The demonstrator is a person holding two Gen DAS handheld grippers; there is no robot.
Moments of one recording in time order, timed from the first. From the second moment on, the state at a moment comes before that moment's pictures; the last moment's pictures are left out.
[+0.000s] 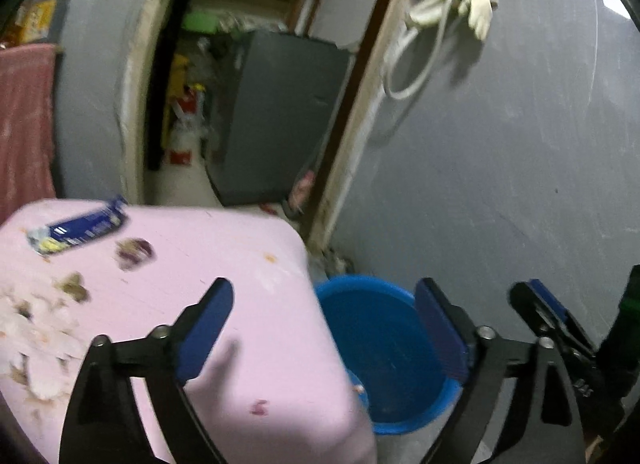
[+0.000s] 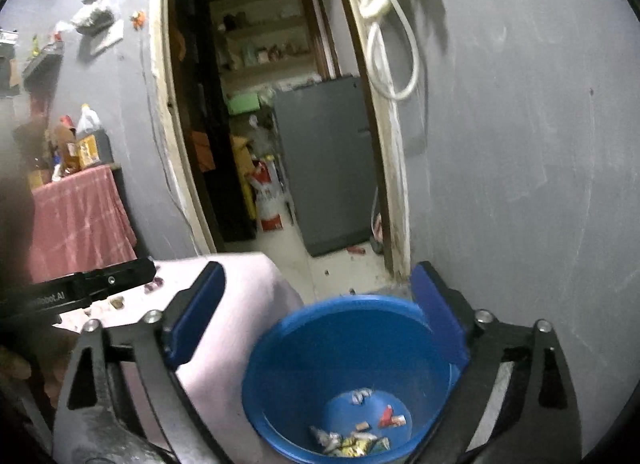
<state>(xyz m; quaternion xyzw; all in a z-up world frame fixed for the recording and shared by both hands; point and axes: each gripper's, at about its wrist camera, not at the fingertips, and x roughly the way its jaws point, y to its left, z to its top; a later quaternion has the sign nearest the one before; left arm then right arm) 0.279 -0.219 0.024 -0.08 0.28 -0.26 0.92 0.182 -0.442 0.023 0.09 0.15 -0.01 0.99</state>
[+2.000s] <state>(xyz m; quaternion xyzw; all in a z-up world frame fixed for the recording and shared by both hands) 0.375 0.022 -0.022 -0.10 0.36 -0.08 0.92 0.362 -0.208 -0.016 -0.07 0.32 0.18 0.93</state>
